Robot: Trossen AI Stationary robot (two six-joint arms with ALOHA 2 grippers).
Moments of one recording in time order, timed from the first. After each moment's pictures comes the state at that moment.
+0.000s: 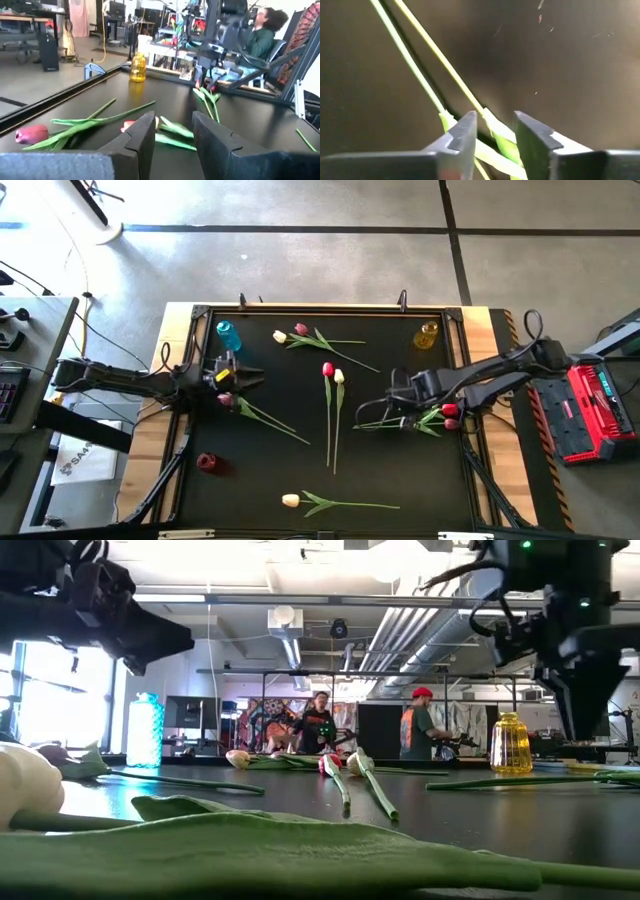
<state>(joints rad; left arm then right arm) 0.00 0.55 0.01 0.51 -0.24 -0.14 0.17 1.34 0.80 -1.02 0.07 0.56</state>
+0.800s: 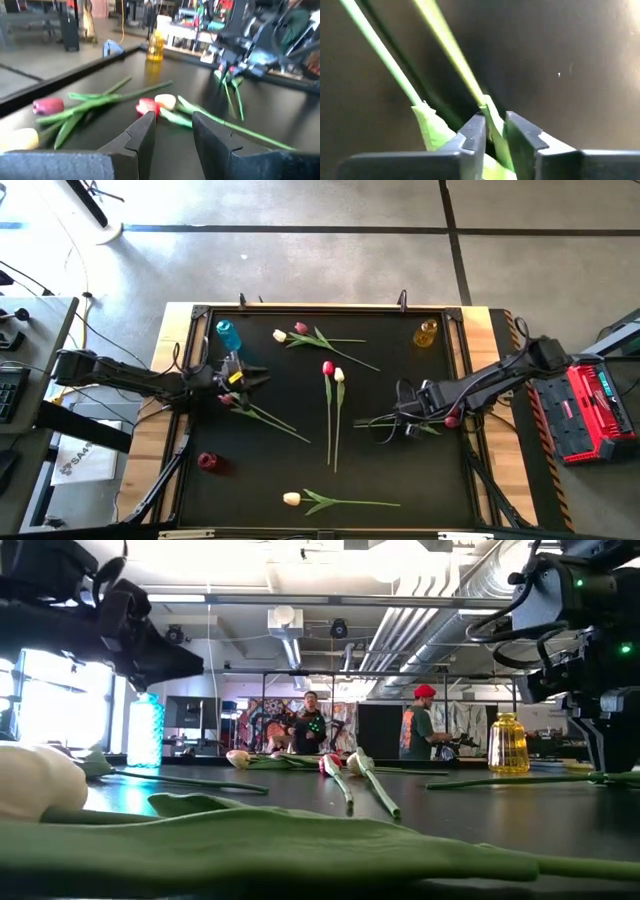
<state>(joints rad) 0.00 0.80 0.03 0.63 -0.32 -0.18 0.25 1.34 0.60 -0.84 0.14 0.63</state>
